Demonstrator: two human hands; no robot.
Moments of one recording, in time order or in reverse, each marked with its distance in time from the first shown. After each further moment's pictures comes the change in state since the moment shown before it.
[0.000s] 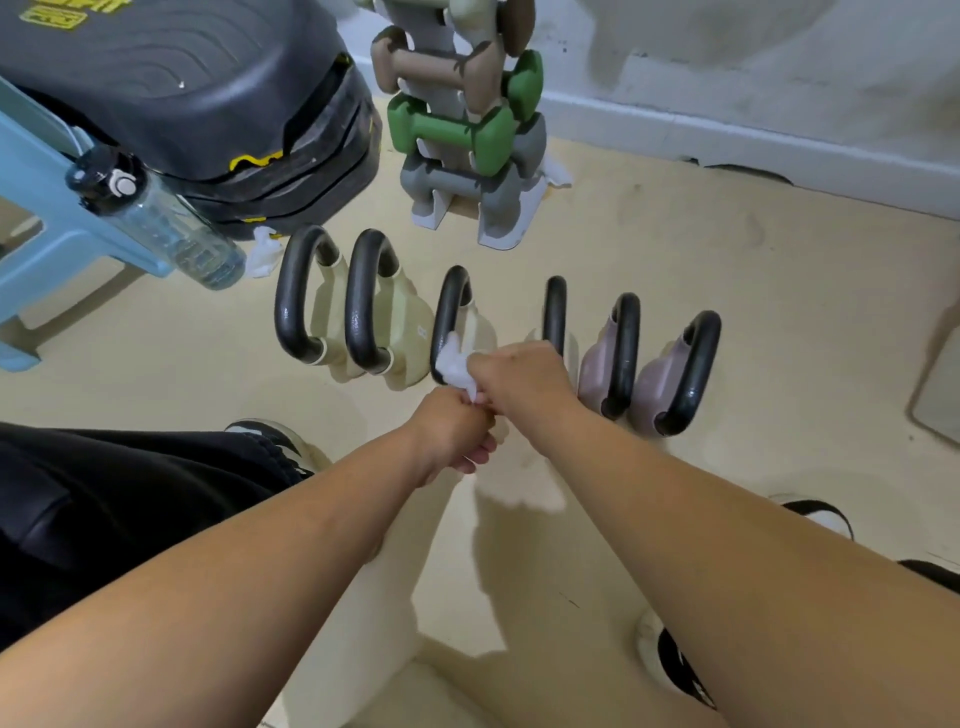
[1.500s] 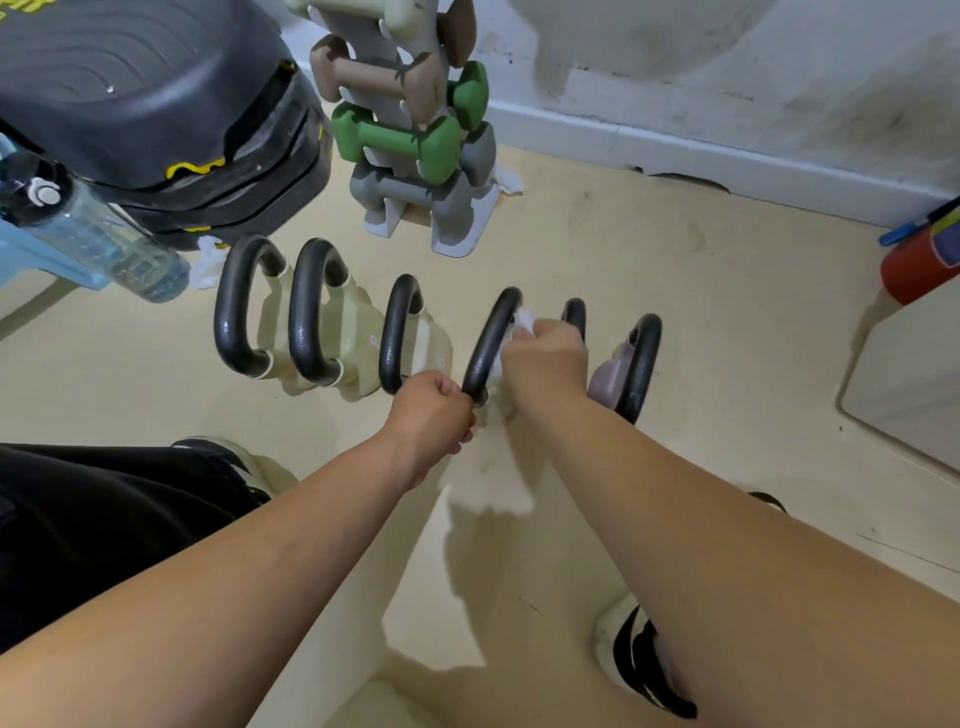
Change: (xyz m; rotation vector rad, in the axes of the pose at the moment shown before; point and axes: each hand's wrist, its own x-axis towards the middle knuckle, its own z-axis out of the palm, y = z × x) left_hand 0.006 0.019 0.029 -0.145 0.181 0.155; right_hand 0.014 0.015 -0.057 0.074 0.366 0.049
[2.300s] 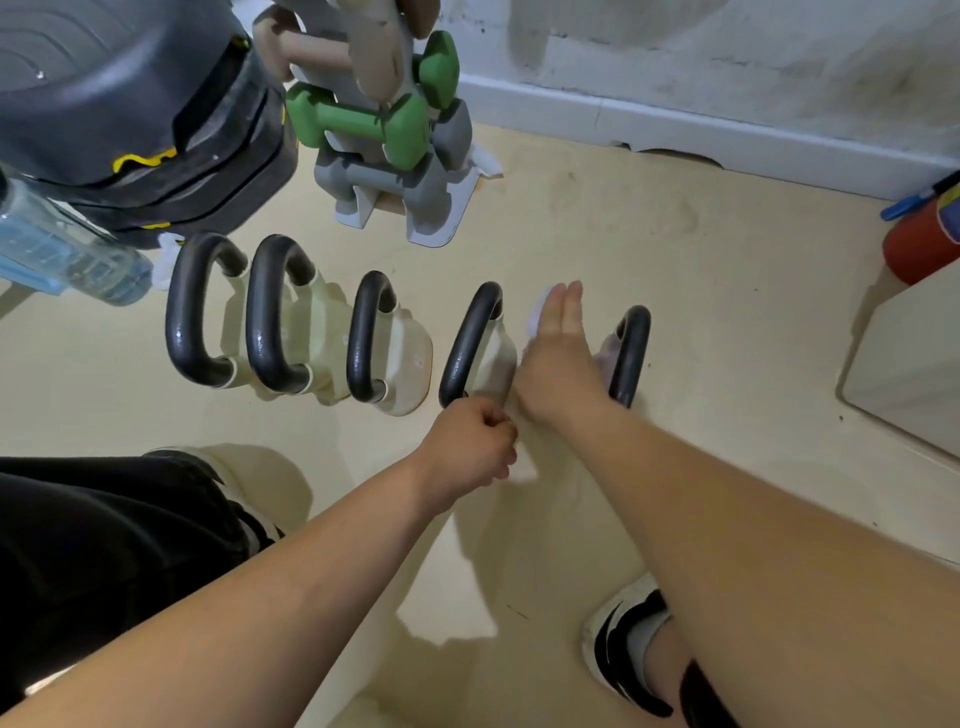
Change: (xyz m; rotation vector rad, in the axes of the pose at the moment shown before) left_hand -0.003 0.001 0.051 0.161 -0.266 0.044; right_hand 0.049 0.047 -0.017 -0.571 -0.127 -0.249
